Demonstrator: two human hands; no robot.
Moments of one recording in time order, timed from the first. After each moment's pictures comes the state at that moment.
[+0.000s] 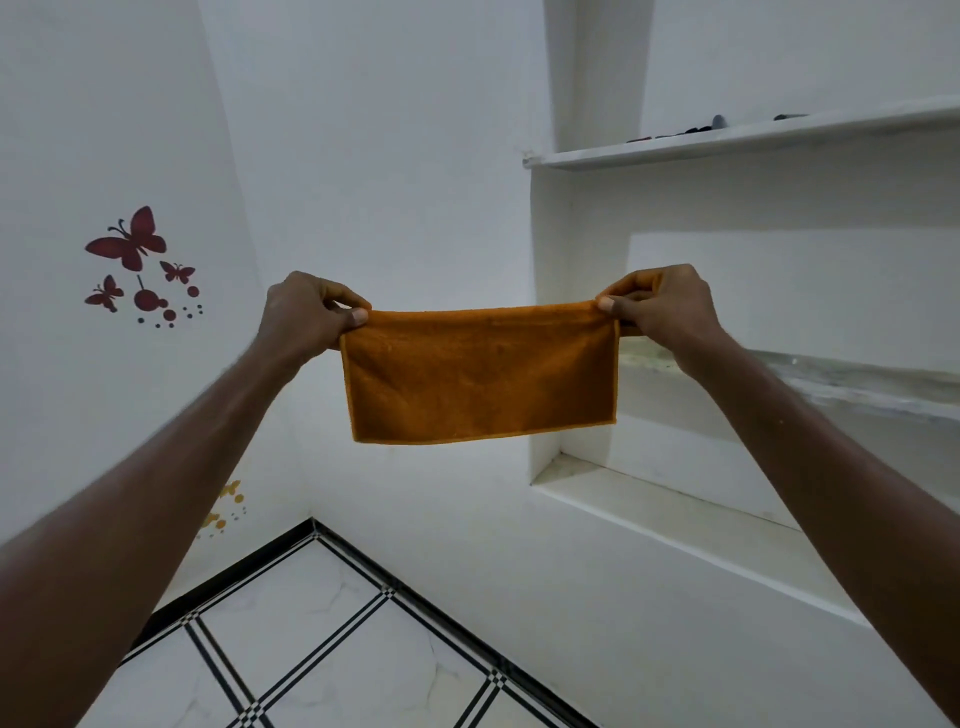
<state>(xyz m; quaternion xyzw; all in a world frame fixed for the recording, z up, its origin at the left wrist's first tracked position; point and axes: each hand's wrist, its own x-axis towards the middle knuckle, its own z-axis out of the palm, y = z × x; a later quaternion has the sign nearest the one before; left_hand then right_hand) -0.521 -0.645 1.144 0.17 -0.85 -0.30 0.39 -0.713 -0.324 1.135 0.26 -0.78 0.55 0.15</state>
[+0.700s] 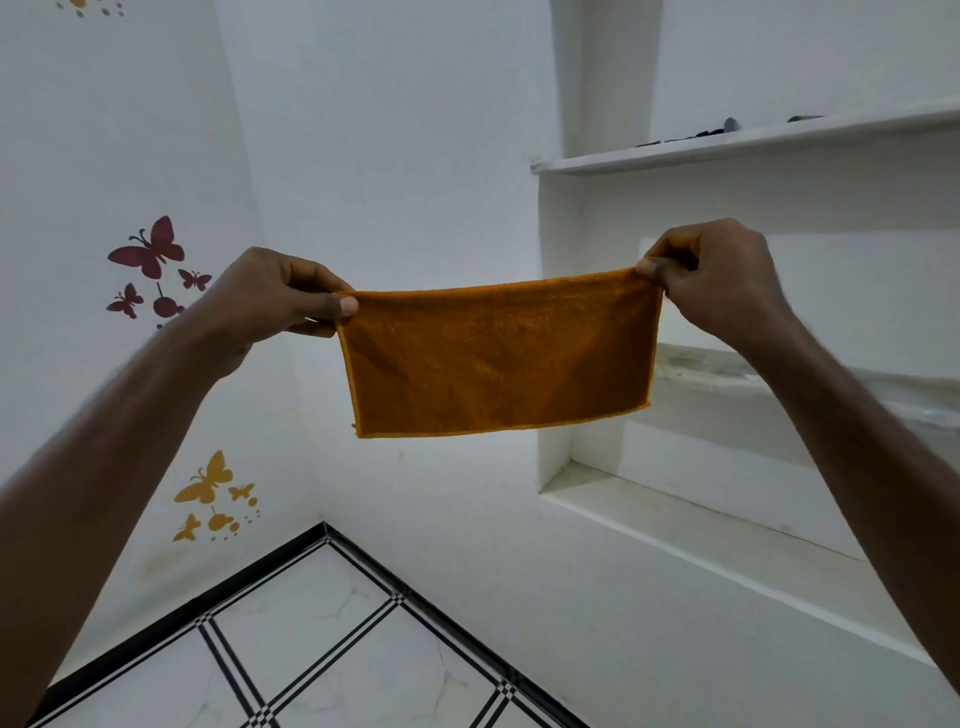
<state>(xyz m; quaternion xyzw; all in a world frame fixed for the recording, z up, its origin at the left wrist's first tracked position) -0.477 -0.636 1.184 0.09 -0.87 -0.38 0.30 -0.690 -0.292 1.174 0.34 -0.80 0.37 0.34</state>
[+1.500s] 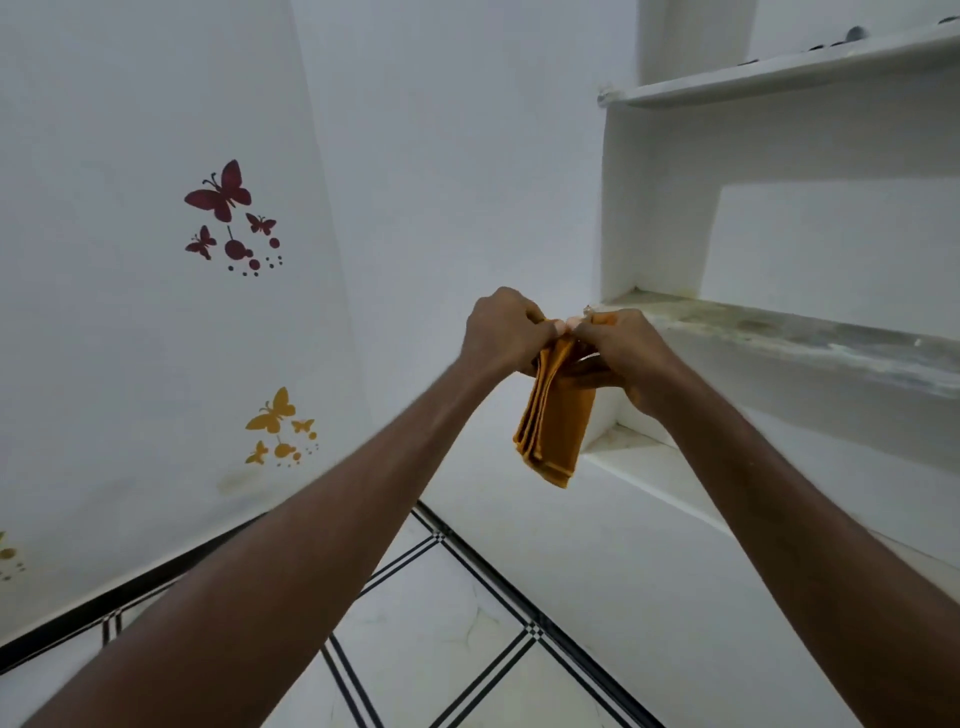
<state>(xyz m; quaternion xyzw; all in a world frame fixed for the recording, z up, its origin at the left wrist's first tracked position) -0.601 -0.516 1.087 0.17 -0.88 -0.33 0.30 -0.682 -0.388 1.071 0.29 -0.72 0.61 -0.14</state>
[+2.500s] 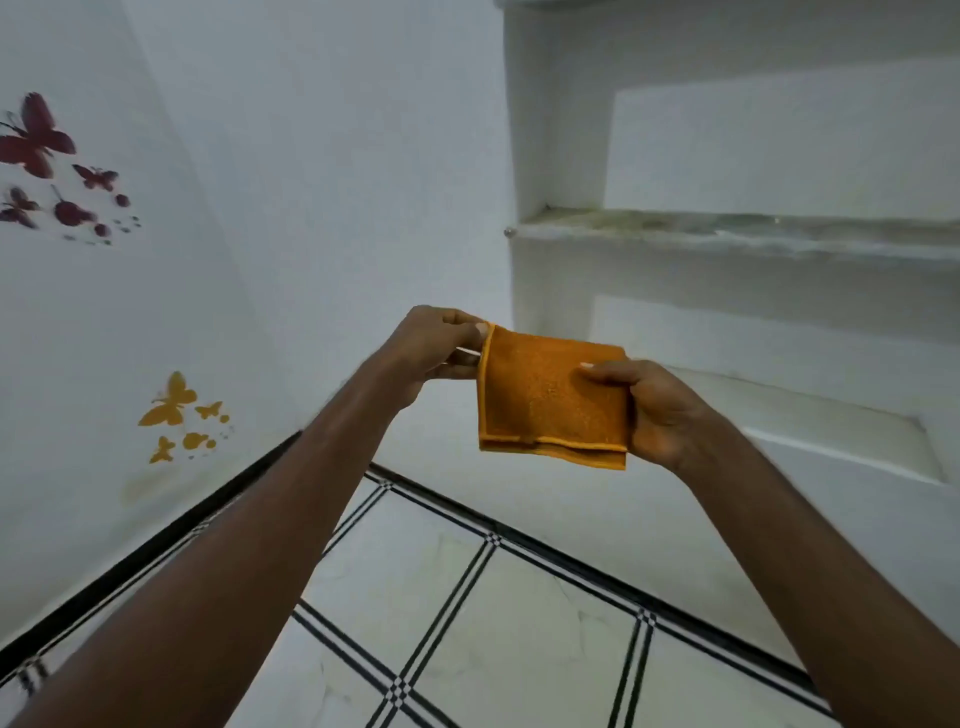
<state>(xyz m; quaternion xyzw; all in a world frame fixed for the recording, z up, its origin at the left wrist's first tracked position) -0.526 -0.547 1.018 0.12 -0.80 -0.59 0.08 -0.572 -0.306 0.974 0.04 -0.57 0.76 -0.30</state>
